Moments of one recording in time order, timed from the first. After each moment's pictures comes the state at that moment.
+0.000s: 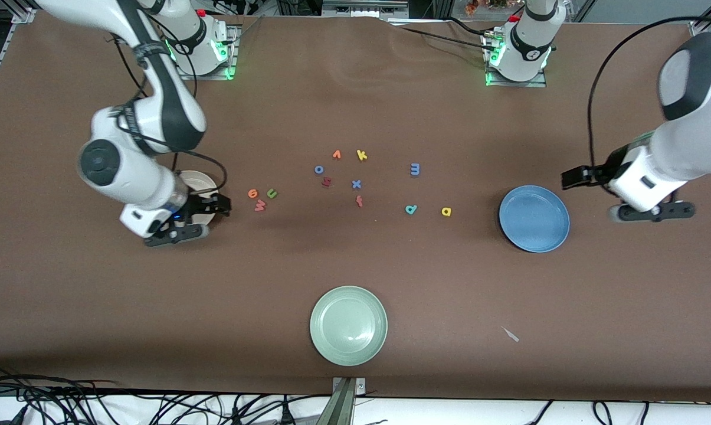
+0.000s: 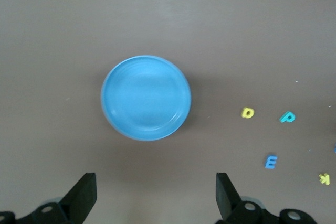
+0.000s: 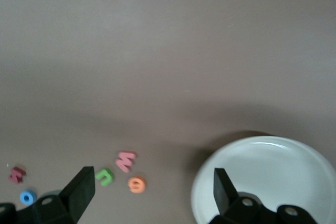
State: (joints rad) left arm 0.03 0.23 -0.15 -1.59 -0.02 1.64 -0.17; right arm 0.19 0.36 0.11 -1.90 0.08 2.25 0.06
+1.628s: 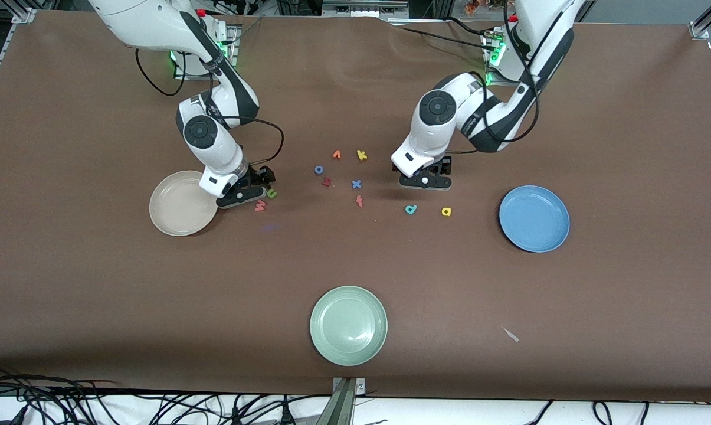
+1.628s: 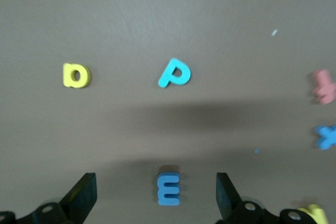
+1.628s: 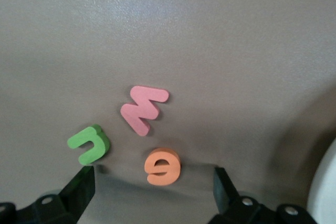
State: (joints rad) left arm -0.21 0.43 -0.47 -2.10 0.28 2.37 -0.79; right arm 0.28 0.41 0.14 -2.31 -0.05 2.74 0.16
